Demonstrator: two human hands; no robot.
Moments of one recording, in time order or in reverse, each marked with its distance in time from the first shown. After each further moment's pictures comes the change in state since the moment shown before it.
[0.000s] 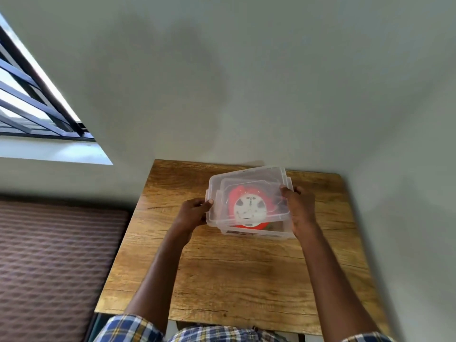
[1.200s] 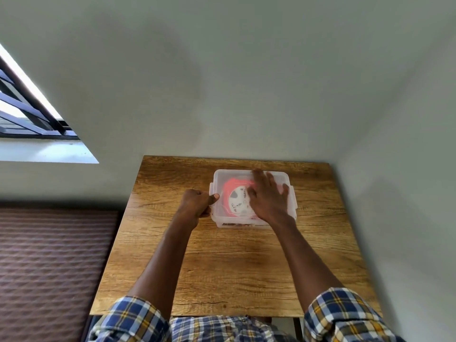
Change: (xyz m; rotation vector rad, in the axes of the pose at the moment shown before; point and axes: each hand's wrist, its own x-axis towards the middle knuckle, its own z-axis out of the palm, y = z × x) left_hand 0.023 0.010 0.025 0.172 0.091 -0.141; right_hand 0.003 0.036 0.039 -1.146 -0.258 -0.534
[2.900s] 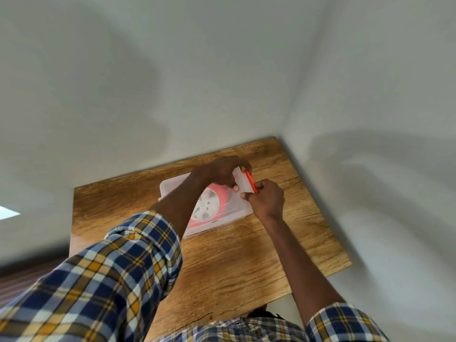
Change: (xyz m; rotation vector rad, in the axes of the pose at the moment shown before) left_hand 0.043 0.115 0.181 1.262 -0.806 0.782; right_hand -0.045 0.066 -0.022 0.587 0.370 0.703
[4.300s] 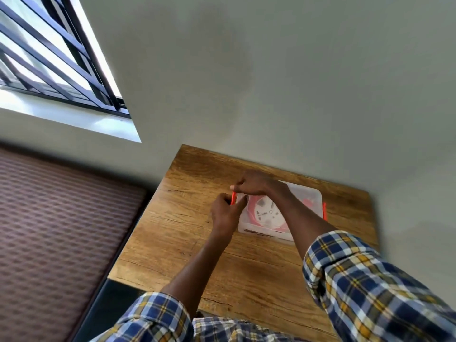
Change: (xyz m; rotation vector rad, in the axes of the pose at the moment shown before) left_hand -0.169 -0.039 0.138 -1.265 1.226 -0.724; right_hand -0.025 -0.170 0.132 -0.754 -0.980 -0.900
